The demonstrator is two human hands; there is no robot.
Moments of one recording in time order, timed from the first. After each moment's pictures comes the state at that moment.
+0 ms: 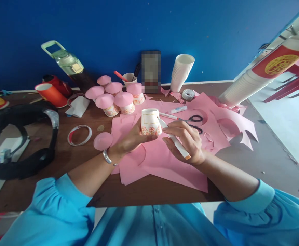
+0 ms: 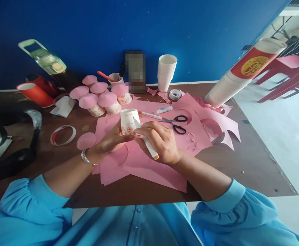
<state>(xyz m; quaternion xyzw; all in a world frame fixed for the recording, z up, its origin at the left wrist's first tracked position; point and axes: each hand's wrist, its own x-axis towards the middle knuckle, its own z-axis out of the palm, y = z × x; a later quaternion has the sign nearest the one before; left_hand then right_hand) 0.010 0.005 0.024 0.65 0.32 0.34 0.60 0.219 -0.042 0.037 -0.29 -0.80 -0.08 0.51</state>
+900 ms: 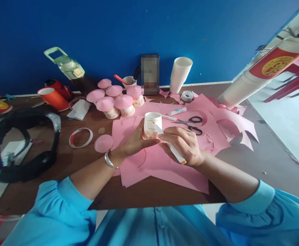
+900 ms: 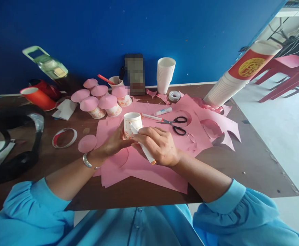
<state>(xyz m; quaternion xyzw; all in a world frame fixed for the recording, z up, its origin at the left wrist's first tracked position) 0.007 0.006 0.010 0.66 0.31 0.33 0.60 0.219 -0.042 0.035 -0.27 -0.83 -0.12 0.47</state>
